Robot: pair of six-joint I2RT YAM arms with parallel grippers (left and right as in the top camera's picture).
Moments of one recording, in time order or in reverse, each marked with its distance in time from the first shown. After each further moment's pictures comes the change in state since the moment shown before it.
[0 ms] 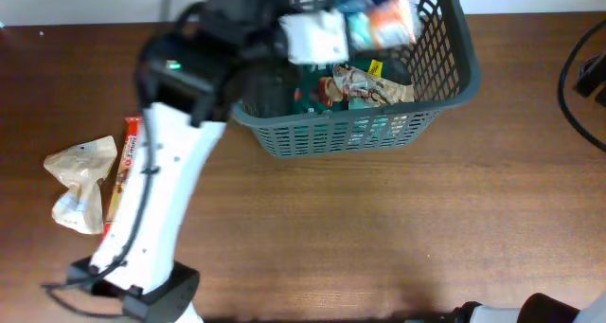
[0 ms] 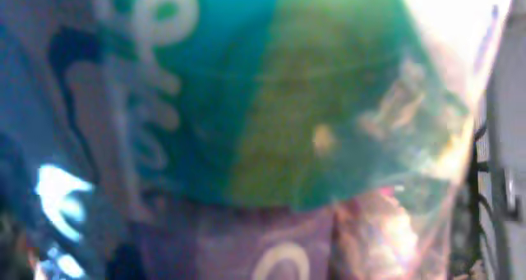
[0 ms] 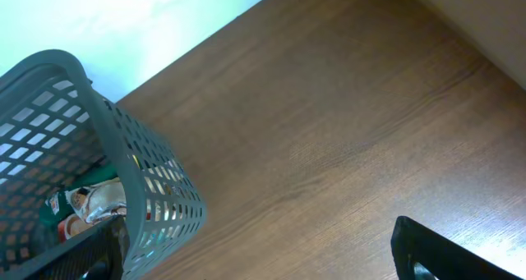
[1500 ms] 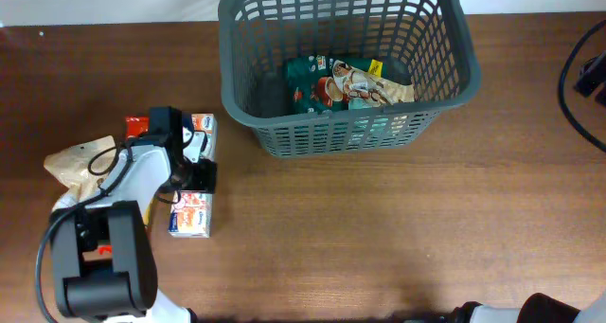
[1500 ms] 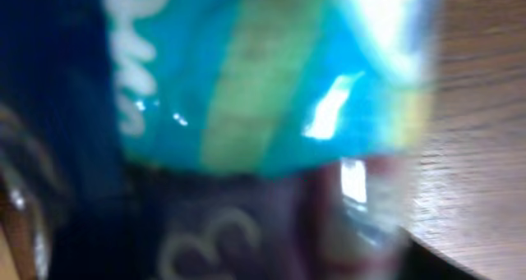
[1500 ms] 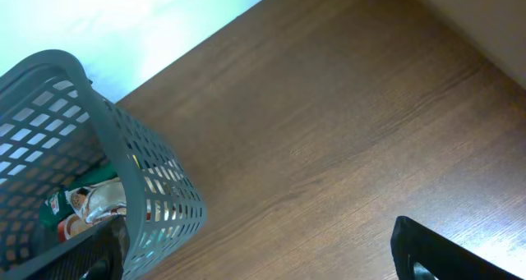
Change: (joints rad) left arm 0.555 -0.063 -1.299 0.450 -0.084 -0.999; right arm 0.000 0.000 0.000 0.000 0.000 0.000
